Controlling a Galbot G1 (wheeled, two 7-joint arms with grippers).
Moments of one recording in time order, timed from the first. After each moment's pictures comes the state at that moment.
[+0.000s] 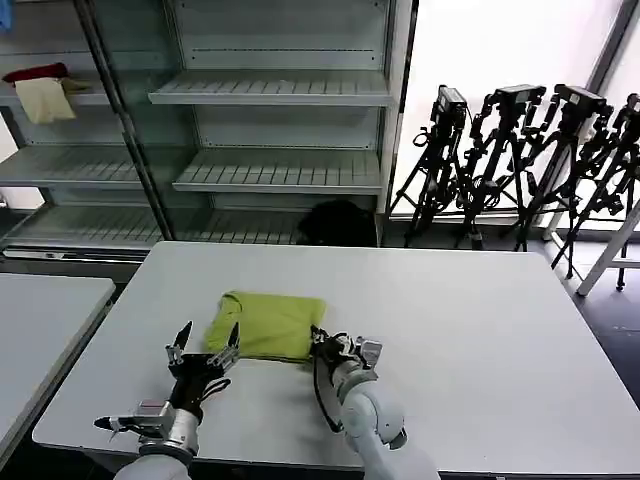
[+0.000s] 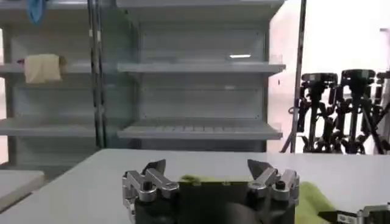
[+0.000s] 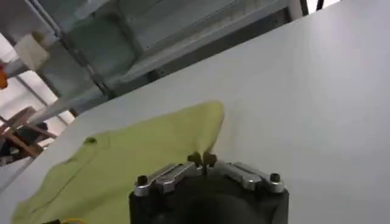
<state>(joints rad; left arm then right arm) 1.46 -1.31 -0.47 -2.15 -0.24 0.26 -0.18 -1.04 1.61 0.17 1.76 0.58 -0.59 0.30</state>
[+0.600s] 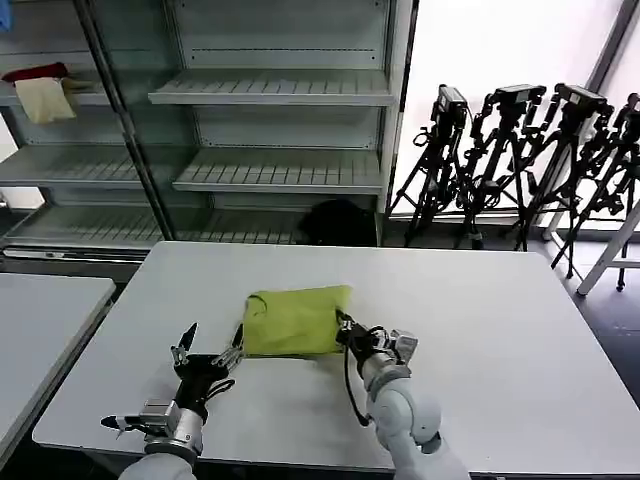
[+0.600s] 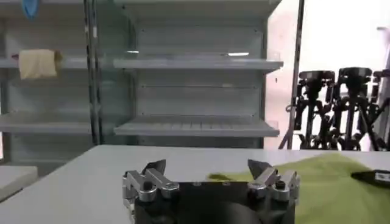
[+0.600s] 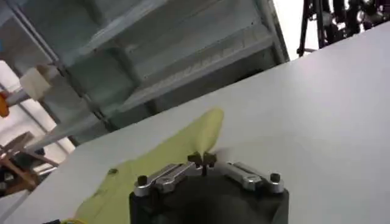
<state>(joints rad) 1.45 -1.32 -0.45 -2.12 -0.24 0.25 -0.17 -1.09 1.55 0.28 1.89 0.56 -0.59 0.24</state>
